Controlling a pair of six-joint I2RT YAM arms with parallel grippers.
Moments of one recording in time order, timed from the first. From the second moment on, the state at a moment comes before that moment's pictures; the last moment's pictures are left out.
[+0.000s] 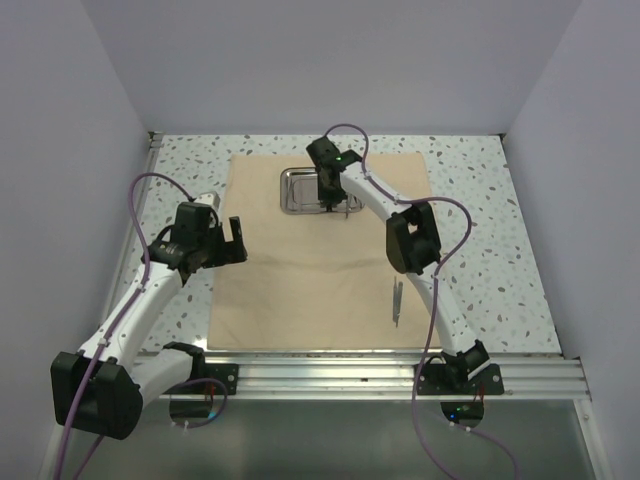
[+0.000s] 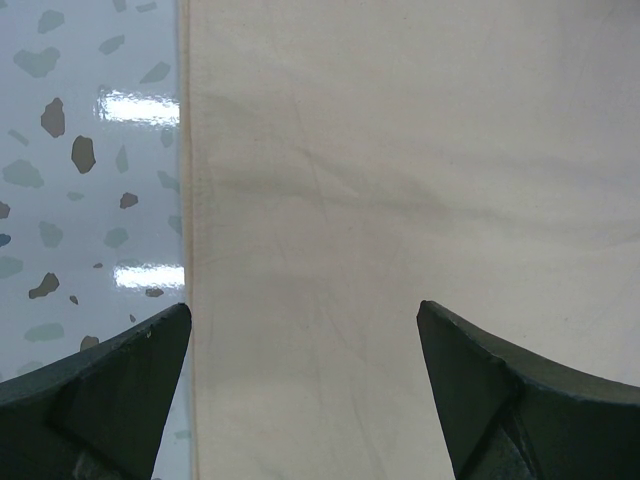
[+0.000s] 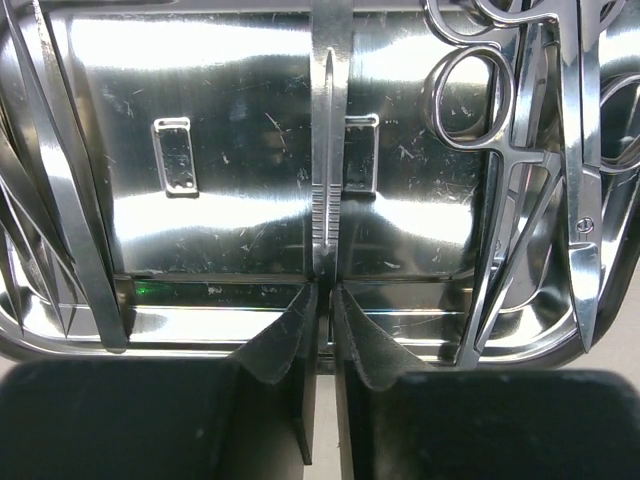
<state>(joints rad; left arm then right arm) -0.20 1.07 0.80 -0.62 -0.02 -0.36 0.57 2.58 2.38 -0.91 0.23 0.50</state>
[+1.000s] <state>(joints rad) -0.20 1.07 0.80 -0.62 -0.02 -0.36 0.57 2.23 2.19 -0.95 0.25 0.47</state>
